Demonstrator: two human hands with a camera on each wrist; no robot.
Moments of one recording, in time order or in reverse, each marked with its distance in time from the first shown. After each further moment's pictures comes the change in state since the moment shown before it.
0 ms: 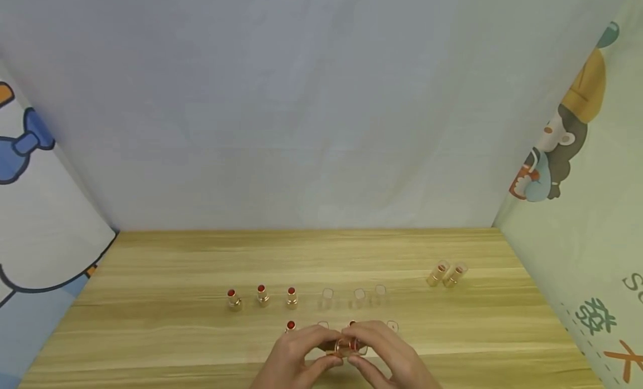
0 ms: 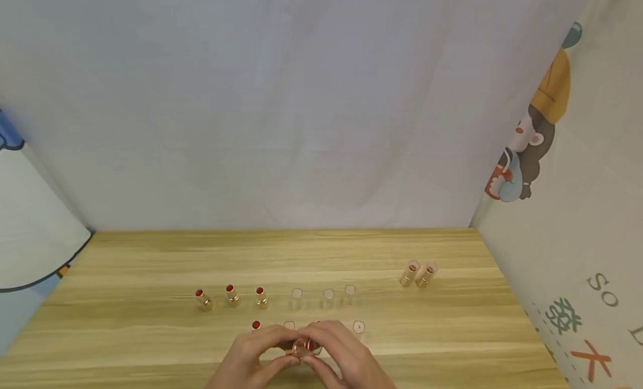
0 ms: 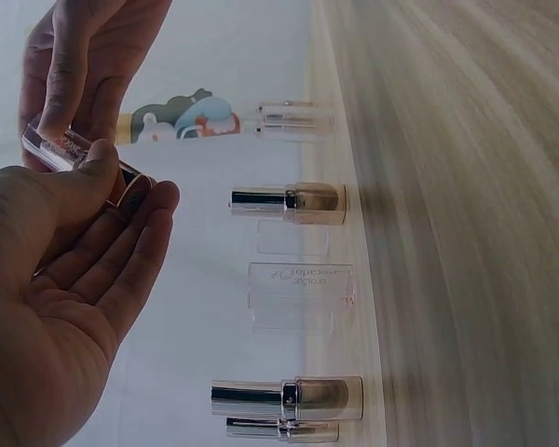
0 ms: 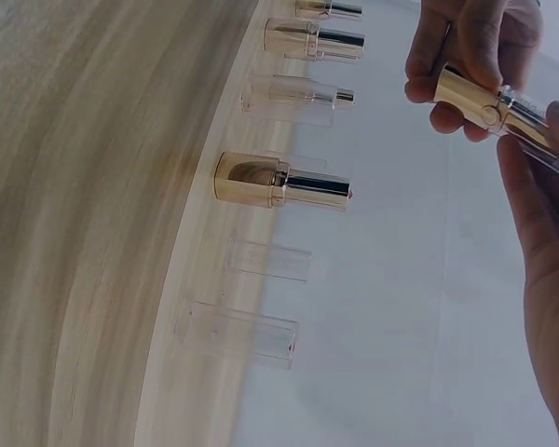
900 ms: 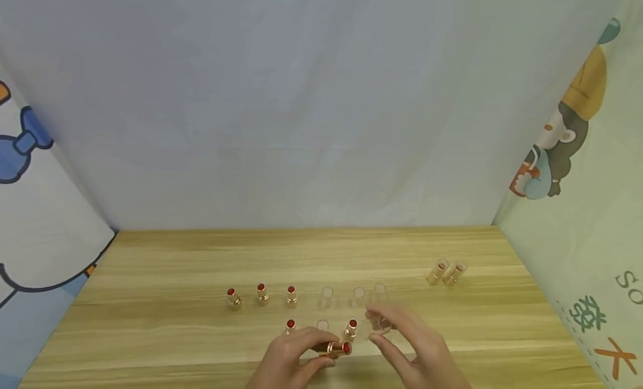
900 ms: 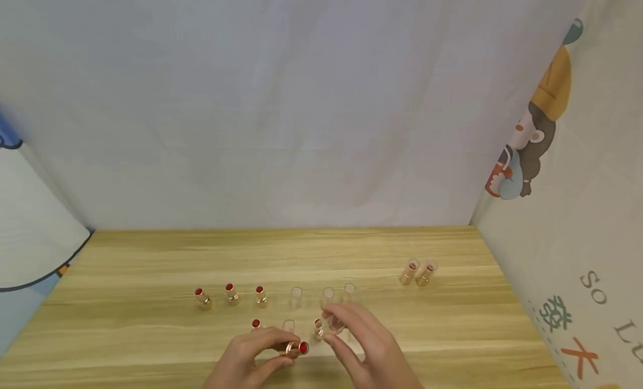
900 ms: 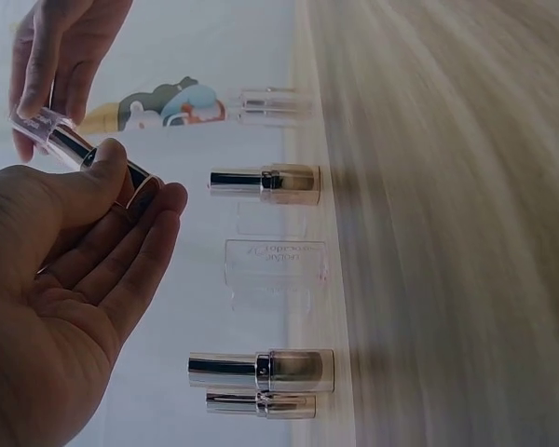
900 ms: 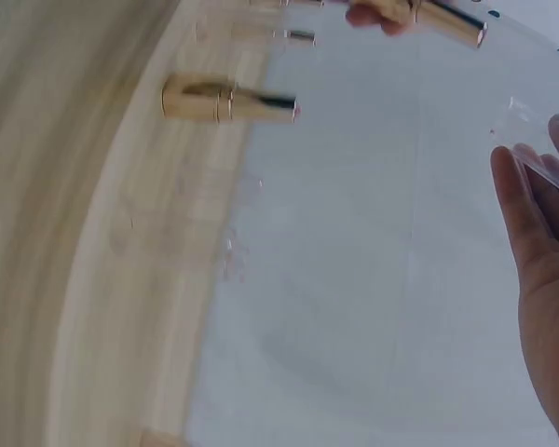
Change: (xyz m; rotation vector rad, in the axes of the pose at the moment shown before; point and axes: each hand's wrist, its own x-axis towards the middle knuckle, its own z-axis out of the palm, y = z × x) left_hand -0.009 -0.001 -0.005 0.025 -0.037 -0.106; right_hand 0.009 -0.002 -0.032 -0.068 0.069 0.083
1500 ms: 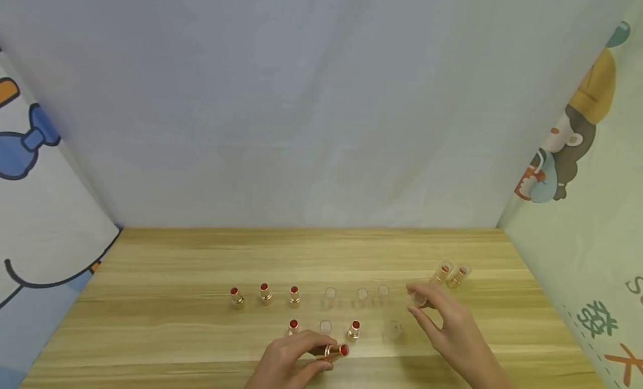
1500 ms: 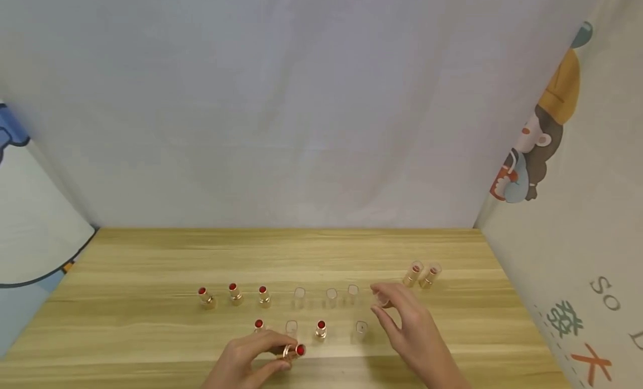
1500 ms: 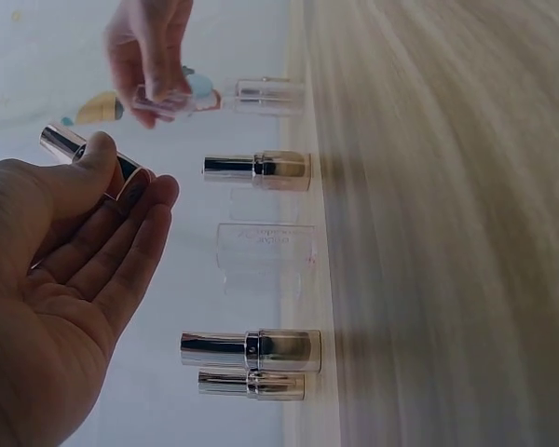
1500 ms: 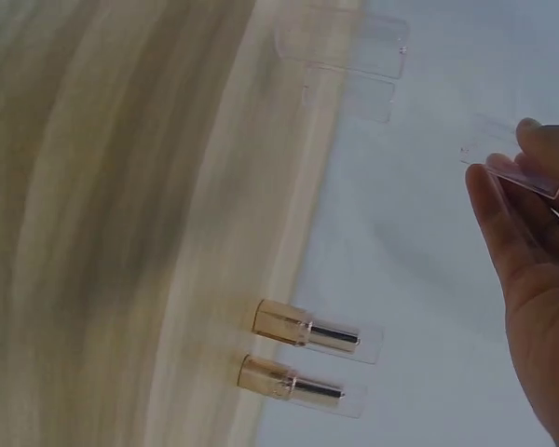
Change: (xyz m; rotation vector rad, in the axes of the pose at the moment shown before) left_hand -0.002 -0.023 -0.014 -0.015 0.001 0.054; right_hand -0.019 0.059 -0.028 -0.335 -0.051 0.265
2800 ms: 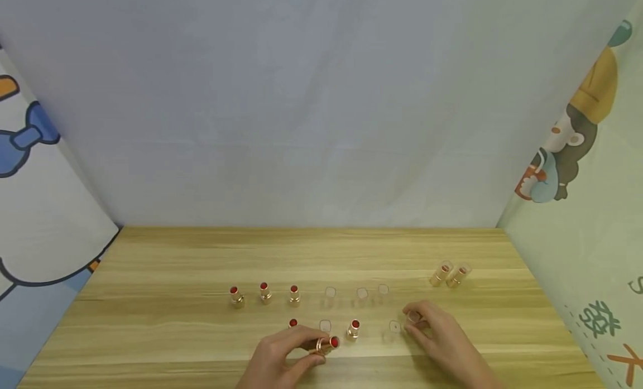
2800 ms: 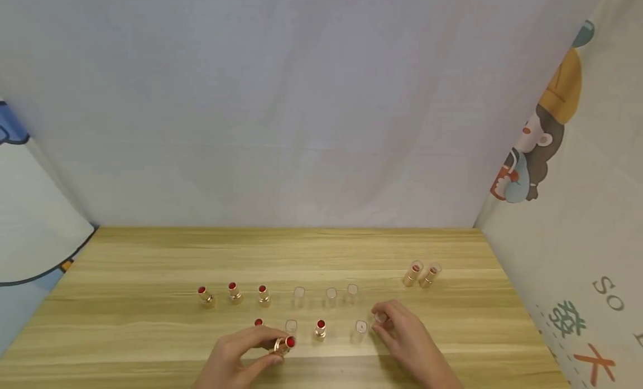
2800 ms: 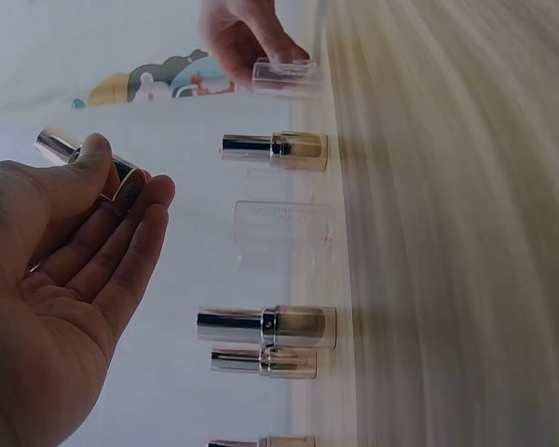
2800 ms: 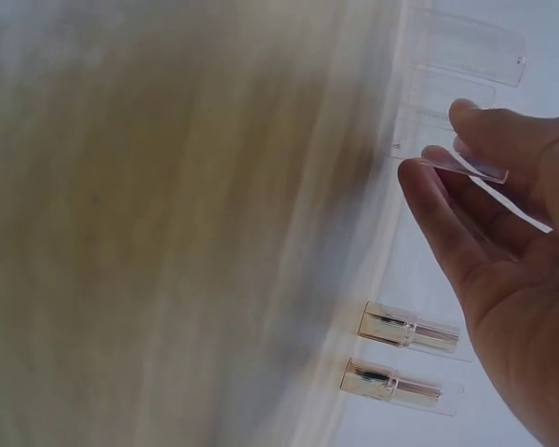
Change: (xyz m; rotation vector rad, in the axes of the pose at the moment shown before) left_hand -0.006 -0.006 -0.004 0.019 0.101 0.043; right_hand -0.034 0.030 0.031 0.038 -0.291 0.328
